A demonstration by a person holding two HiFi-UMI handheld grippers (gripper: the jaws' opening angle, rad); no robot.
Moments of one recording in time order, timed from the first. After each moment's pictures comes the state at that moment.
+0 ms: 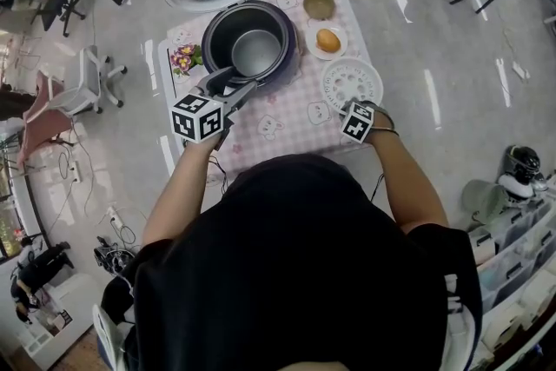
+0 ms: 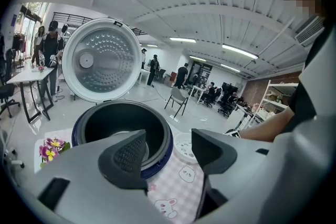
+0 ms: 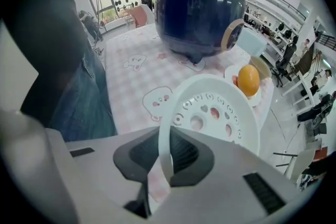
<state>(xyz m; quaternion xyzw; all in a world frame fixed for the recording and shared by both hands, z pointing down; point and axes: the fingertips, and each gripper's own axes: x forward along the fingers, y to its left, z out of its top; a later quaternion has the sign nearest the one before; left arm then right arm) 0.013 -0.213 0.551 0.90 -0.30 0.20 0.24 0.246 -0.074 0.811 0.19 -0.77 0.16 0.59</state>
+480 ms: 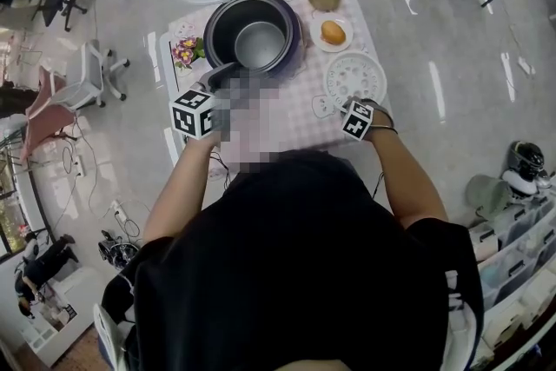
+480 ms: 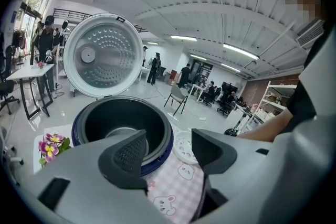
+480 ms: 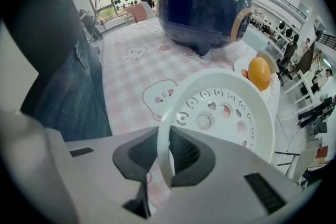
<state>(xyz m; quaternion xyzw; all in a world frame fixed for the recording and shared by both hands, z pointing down) 0.008 -0.212 0.561 0.90 -0.29 0.21 0.25 0.237 -0.067 0.847 0.19 -0.77 0.16 0.59</state>
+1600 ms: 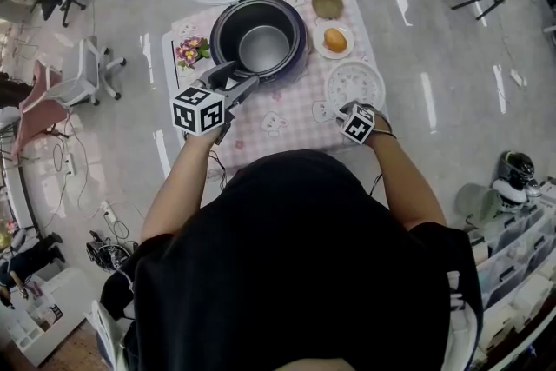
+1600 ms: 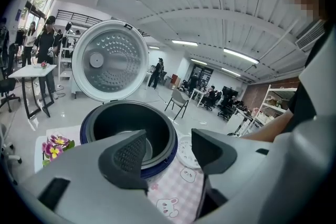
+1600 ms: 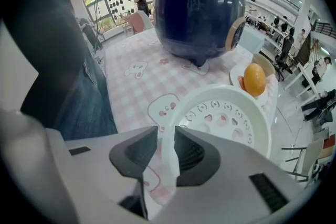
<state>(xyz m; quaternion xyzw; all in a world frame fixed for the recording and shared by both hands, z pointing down) -0.009 -0.218 0.551 0.90 -0.30 0.19 0.25 0.225 -0.069 0.818 0.20 -0.78 0.19 0.56</state>
